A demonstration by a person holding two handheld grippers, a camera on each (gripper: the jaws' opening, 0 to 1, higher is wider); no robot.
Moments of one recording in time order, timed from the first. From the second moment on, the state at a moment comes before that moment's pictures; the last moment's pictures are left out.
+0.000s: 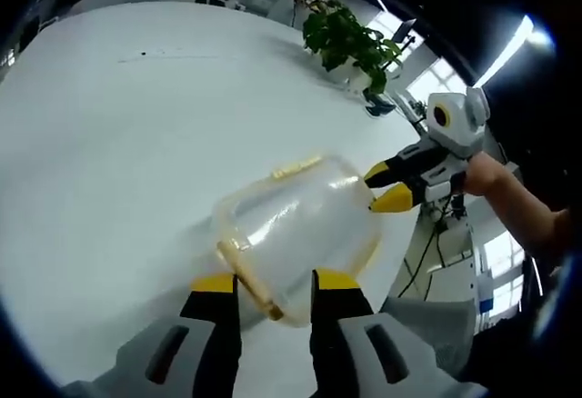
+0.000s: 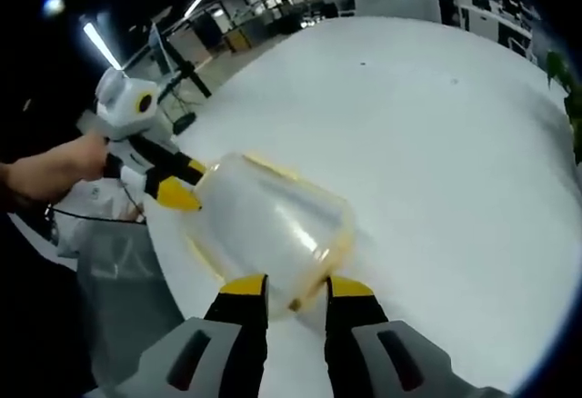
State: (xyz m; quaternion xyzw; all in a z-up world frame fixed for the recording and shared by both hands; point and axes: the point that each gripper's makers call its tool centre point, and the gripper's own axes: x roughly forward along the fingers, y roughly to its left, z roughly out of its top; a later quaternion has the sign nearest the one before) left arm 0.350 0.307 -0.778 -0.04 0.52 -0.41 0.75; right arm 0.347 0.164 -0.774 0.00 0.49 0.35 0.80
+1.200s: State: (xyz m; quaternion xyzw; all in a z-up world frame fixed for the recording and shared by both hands) left arm 0.359 0.325 -0.767 0.05 0.43 -0.43 0.79; right arm 0.327 0.183 -0.770 -0.04 0.50 0.31 0.81
